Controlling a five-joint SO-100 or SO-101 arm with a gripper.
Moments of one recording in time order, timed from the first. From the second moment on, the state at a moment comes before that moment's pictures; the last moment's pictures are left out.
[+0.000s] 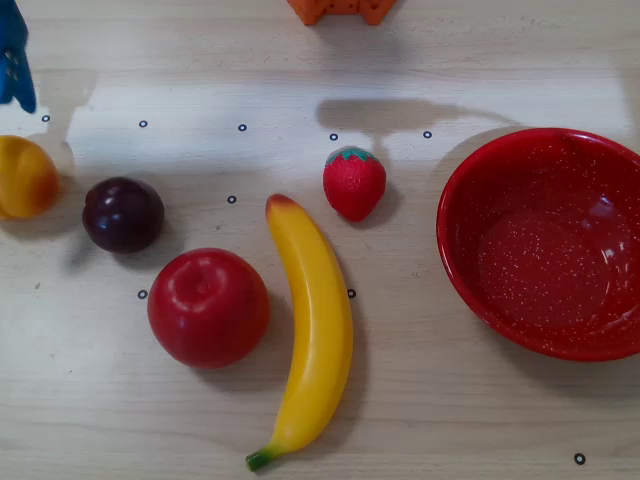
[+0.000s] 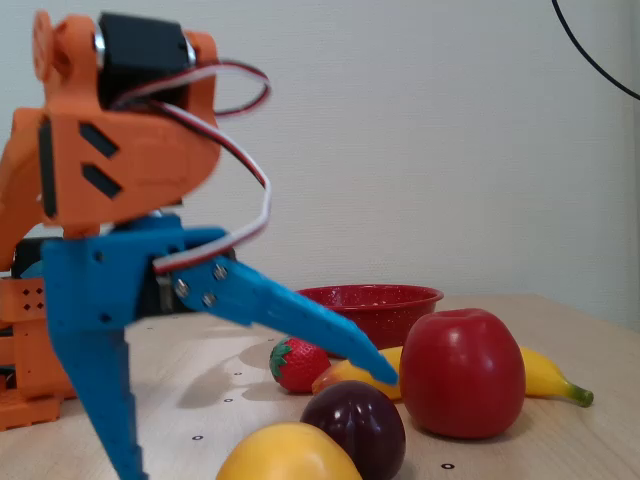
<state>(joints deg) -57.4 30.5 13.6 103.5 65.7</state>
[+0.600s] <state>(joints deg) -52.8 24.2 7.3 99.3 64.0</state>
